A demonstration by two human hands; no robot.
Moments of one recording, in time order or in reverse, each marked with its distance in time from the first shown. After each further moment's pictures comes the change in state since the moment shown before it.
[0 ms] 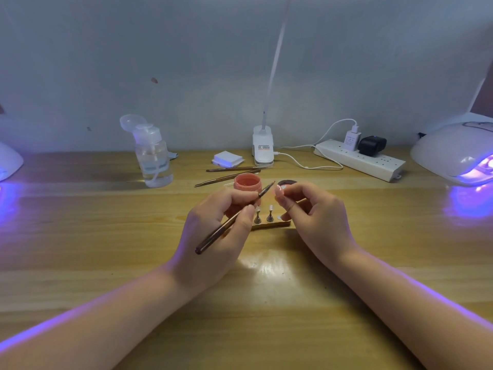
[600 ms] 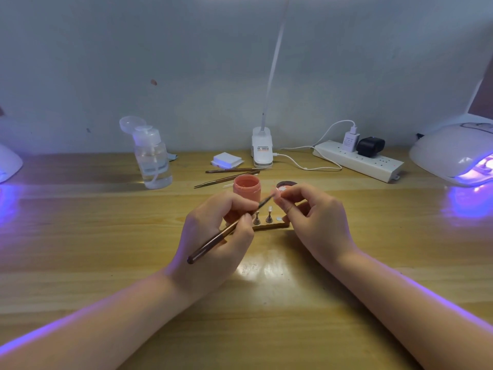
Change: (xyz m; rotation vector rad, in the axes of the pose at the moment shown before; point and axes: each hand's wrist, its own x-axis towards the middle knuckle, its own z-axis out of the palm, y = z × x) left_hand -0.002 0.004 -0.001 -0.003 0.008 0.032; right_hand -0.001 -0.003 0.001 -0.067 0.038 -0.021
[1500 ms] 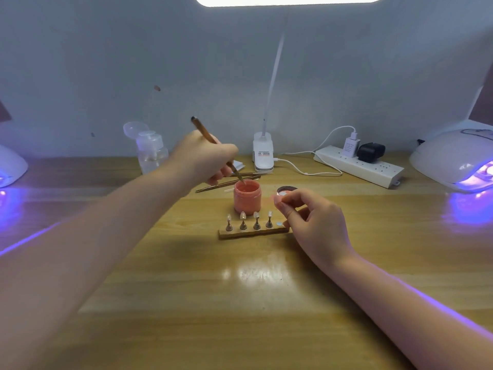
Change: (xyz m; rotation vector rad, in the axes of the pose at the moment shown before) left_hand 0.119 -0.015 -0.024 0.132 -0.111 -0.662; right_hand 0.002 0.002 0.001 -0.005 -0.004 0.060
